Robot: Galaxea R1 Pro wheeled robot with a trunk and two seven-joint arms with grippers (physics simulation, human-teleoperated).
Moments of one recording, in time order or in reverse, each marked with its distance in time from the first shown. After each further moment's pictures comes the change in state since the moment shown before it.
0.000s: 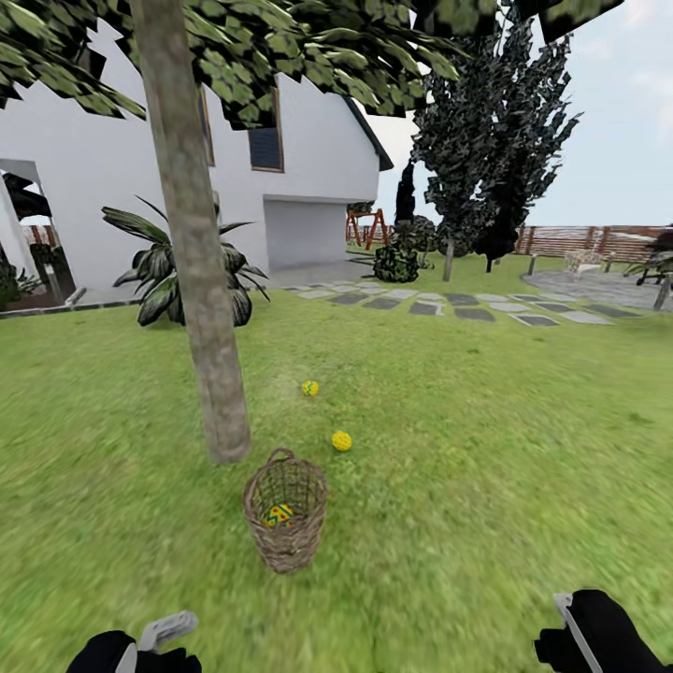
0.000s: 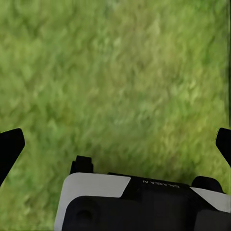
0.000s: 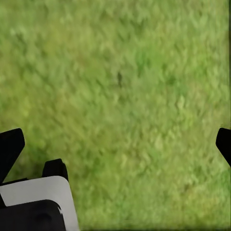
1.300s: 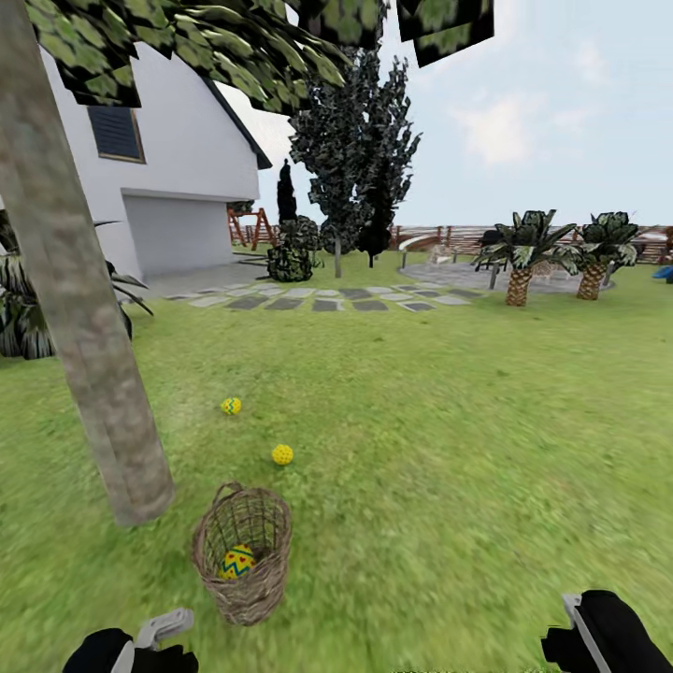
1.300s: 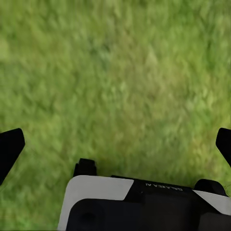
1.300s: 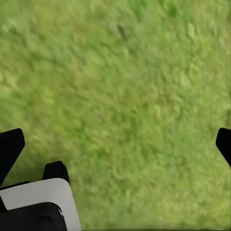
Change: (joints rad) left arm 0.000 0.009 0.000 -0.012 -0.002 0.002 0.000; right arm 0.000 -0.006 -0.039 0.001 0.003 0.000 0.000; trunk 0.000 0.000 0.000
